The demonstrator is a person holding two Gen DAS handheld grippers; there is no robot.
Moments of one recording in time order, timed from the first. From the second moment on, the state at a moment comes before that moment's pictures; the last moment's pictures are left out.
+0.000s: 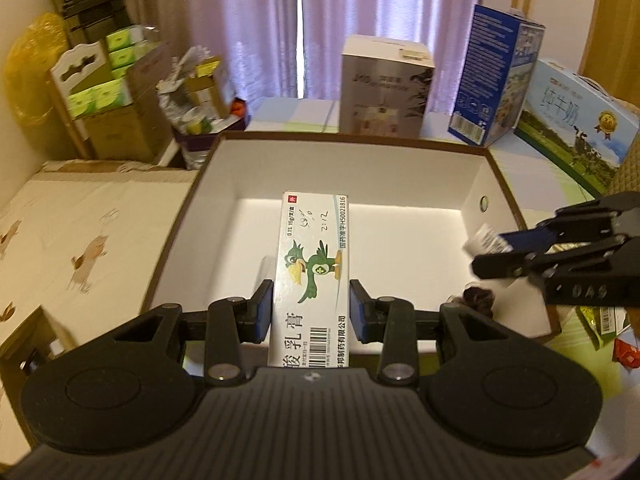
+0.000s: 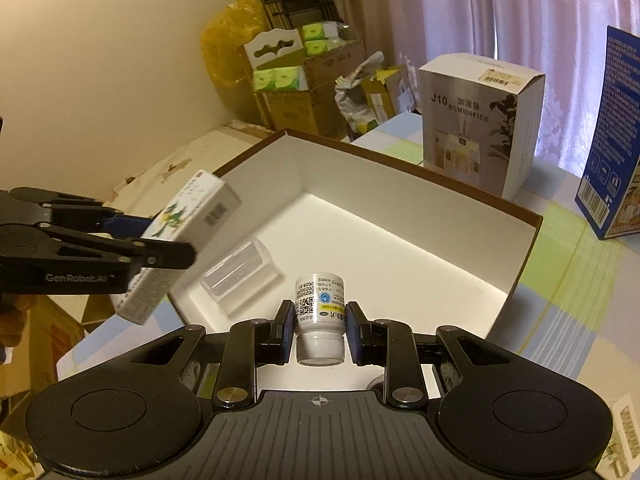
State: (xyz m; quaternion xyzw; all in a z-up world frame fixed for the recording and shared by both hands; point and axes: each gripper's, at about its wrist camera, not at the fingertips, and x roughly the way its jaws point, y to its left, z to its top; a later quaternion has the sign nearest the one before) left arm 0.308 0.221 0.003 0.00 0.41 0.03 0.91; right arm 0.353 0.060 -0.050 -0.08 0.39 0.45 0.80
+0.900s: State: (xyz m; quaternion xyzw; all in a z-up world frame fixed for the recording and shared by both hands) left arm 0.403 0.220 -0.063 -0.02 0.49 -0.03 0.87; right arm 0.394 0.101 -0.092 -0.11 0.46 0.38 0.79
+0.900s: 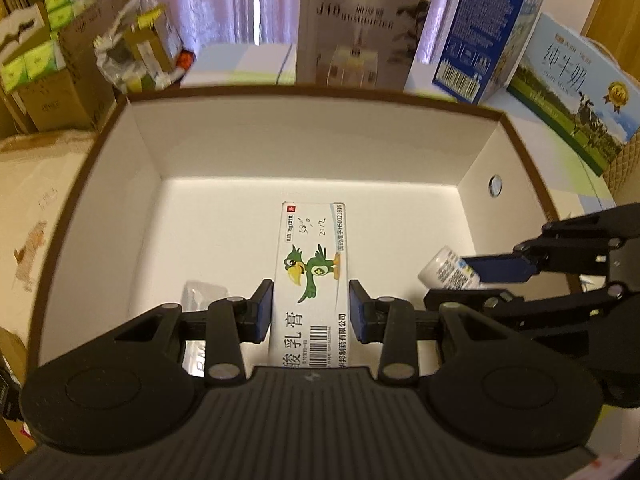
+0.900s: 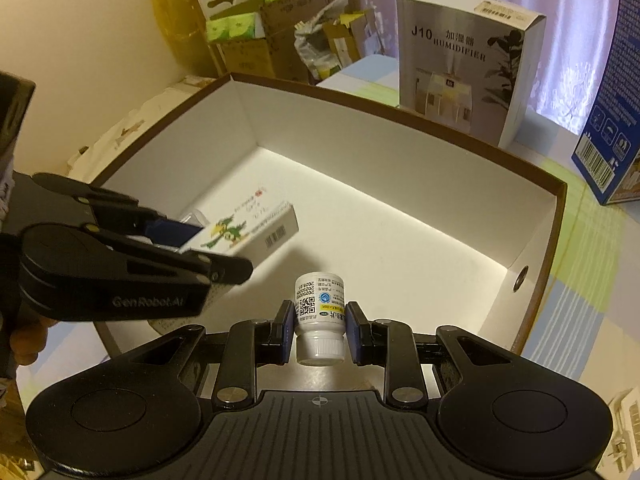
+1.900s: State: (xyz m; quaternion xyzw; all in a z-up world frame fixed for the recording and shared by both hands) left arm 0.365 0.237 -0.030 0.02 0.46 0.00 0.89; right arm 0.344 0.065 -0.054 -0.06 0.42 0.36 0.83
